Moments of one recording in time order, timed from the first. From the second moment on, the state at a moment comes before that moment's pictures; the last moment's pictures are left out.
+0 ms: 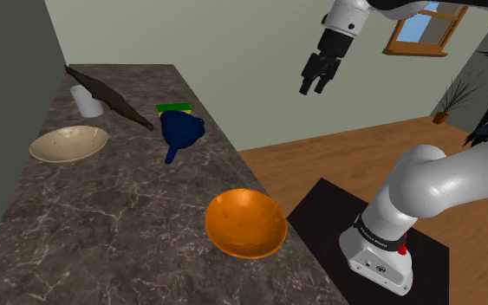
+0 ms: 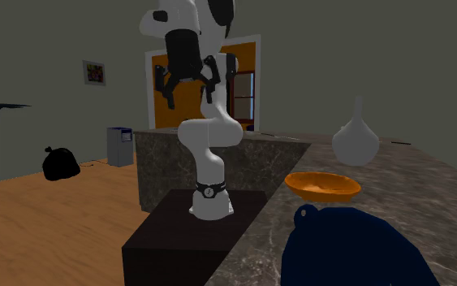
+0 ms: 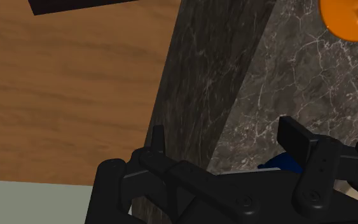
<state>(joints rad) -0.01 -0.79 -0.06 -2.38 0.09 1.70 0.02</state>
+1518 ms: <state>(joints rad) -0.15 -0.48 0.61 -2.53 0.19 2.48 0.87</state>
